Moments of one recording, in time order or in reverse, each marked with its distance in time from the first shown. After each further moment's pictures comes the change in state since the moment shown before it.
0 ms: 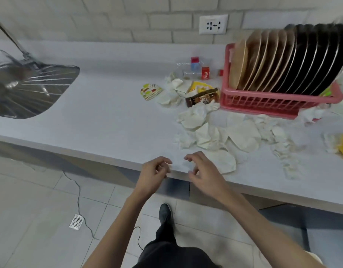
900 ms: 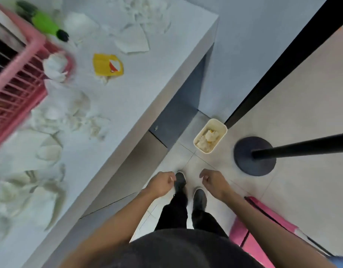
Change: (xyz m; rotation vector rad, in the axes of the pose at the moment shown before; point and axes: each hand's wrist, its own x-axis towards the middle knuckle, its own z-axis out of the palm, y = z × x) left_hand -0.049 -0.026 0.400 0.996 -1.355 0.391; right_hand -0.369 0.227 0.072 0.442 0.544 1.182
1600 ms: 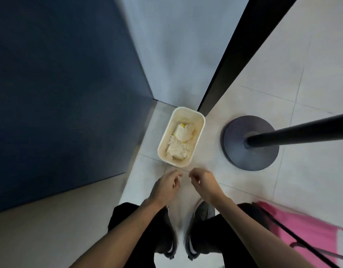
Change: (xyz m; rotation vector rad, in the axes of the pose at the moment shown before) left_hand 0.386 -0.018 0.170 0.039 0.015 0.284; right_hand 0.277 0.267 0.104 0.186 0.289 0.037
